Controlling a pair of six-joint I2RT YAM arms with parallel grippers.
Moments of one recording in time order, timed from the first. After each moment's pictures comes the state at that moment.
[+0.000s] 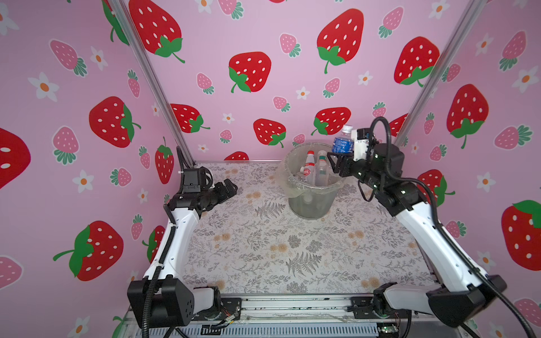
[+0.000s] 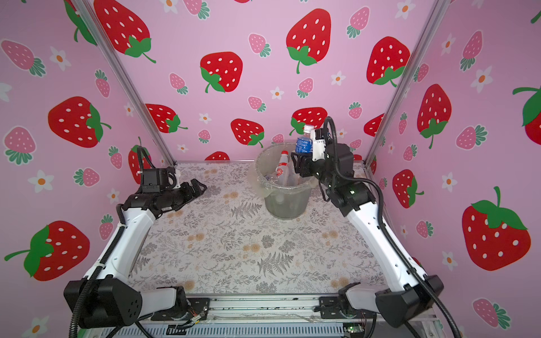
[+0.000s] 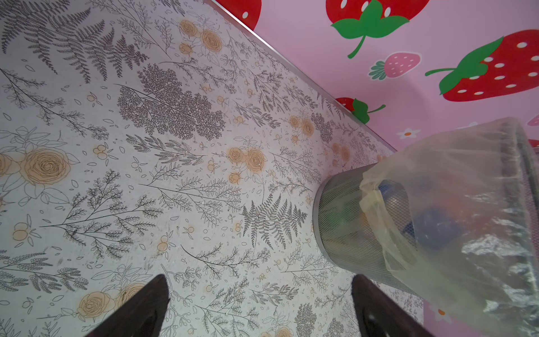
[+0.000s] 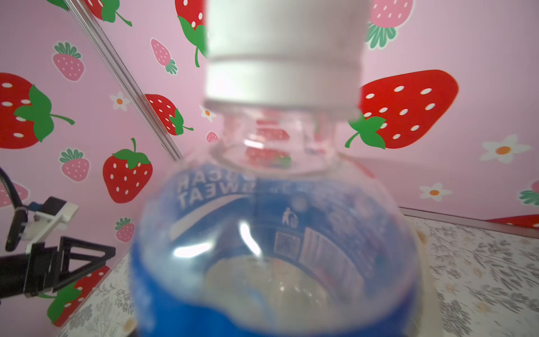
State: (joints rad) left arm 0.06 1.29 1.20 -0.71 0.32 -0.47; right arm 0.51 1.33 1.51 -0.39 -0.09 0.24
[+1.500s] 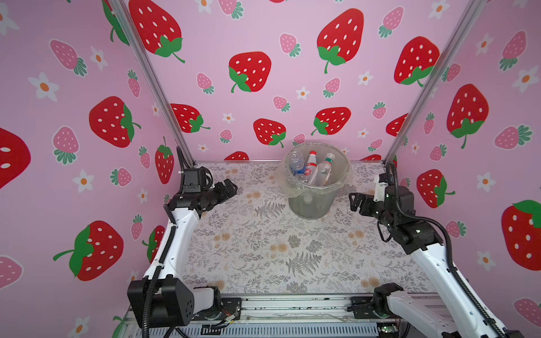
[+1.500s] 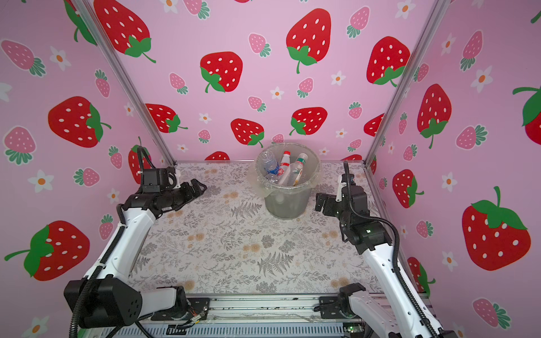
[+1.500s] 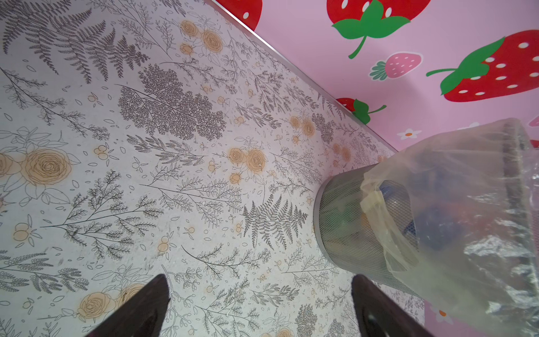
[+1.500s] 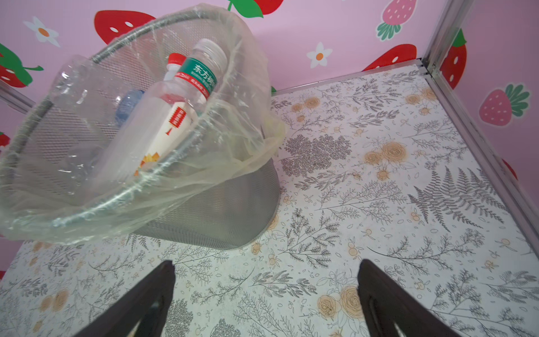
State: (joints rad) left arm 0.06 1.29 1.20 -0.70 0.31 -0.47; right arm 0.34 0.91 0.96 -0.57 0.08 0.33
